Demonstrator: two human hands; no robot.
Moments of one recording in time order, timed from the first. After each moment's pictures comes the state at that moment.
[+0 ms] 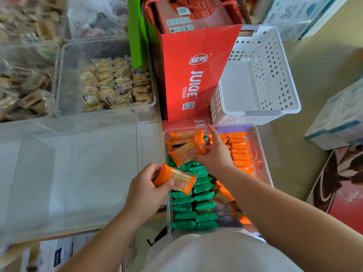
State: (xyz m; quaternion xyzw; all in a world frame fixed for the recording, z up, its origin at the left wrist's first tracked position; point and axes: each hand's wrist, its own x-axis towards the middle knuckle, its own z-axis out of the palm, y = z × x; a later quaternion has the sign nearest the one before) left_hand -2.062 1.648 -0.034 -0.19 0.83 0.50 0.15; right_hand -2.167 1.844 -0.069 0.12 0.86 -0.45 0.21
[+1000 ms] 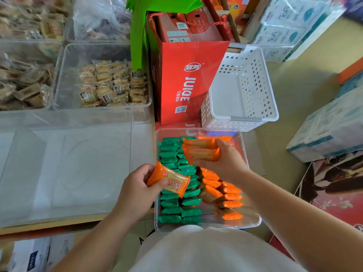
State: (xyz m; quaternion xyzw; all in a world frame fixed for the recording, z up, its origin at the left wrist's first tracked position) left_hand -2.038 1.658 -0.020 -0.19 0.78 0.58 0.13; right_hand -2.147 1.896 -0.009 -0.01 0.93 -0.31 0.19
